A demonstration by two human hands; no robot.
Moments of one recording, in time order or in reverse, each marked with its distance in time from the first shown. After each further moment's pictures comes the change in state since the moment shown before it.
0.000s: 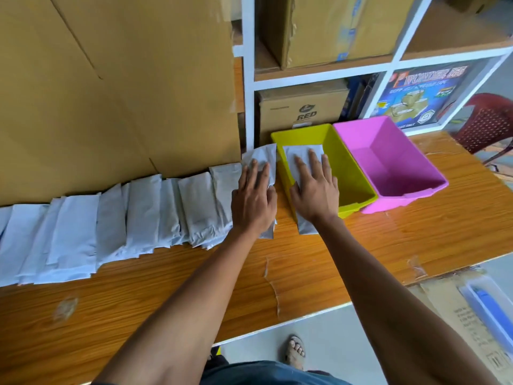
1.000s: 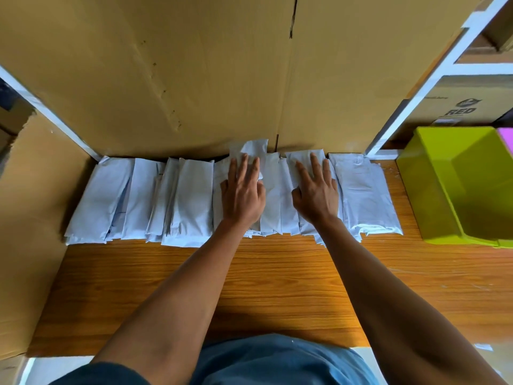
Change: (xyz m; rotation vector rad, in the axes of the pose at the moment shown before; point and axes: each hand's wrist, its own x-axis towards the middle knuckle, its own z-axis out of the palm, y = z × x) left_hand -0.042 -0.334 -0.129 0.149 -0.041 -0.296; right_hand 0.019 -0.295 0.172 -0.012 -0.205 -0.184
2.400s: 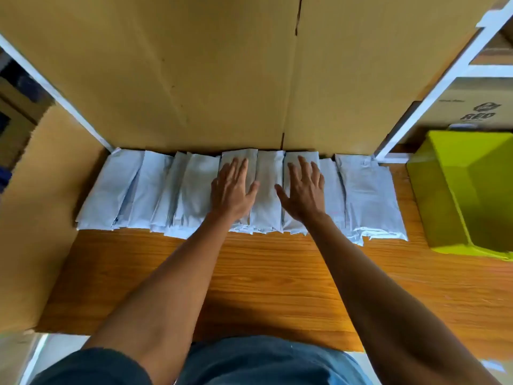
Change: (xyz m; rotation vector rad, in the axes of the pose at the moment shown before) left_hand 0.002 -0.026 -0.018 0.086 -0.153 -0.096; right_hand 0.008 -0.020 0.016 0.026 -0.064 -0.086
